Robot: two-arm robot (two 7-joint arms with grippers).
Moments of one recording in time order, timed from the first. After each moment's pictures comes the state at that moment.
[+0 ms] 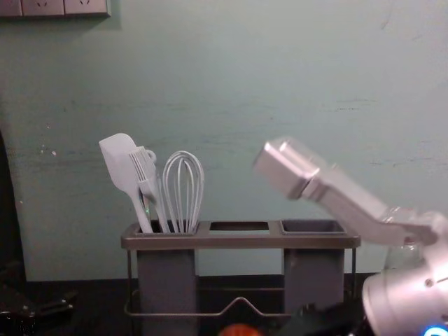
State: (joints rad) left arm -0.20 0.60 0.45 -1.41 -0.25 -0.12 0.03; right arm 0.48 0.43 -0.71 -1.54 0.26 0.59 0.45
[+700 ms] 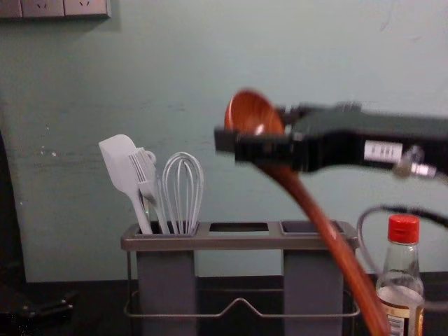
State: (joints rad) left arm -0.20 0.60 0.45 -1.41 -0.25 -0.12 0.03; right arm 0.25 0.49 -0.44 -1.85 0.35 0.10 0.42
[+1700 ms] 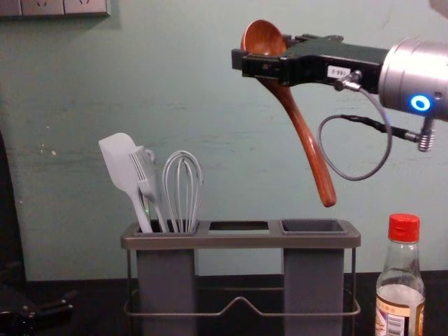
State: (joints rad) left arm -0.20 0.60 0.45 -1.41 -0.25 -0.12 0.03; right arm 0.60 0.29 -0.42 -1.42 0.26 -0.04 0.42
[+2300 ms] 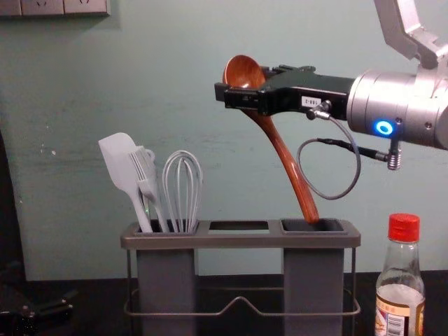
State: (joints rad) left arm -0.20 0.60 0.45 -1.41 -0.25 -0.12 0.03; right arm 0.70 0.23 -0.45 -1.22 0.23 -0.10 0.46
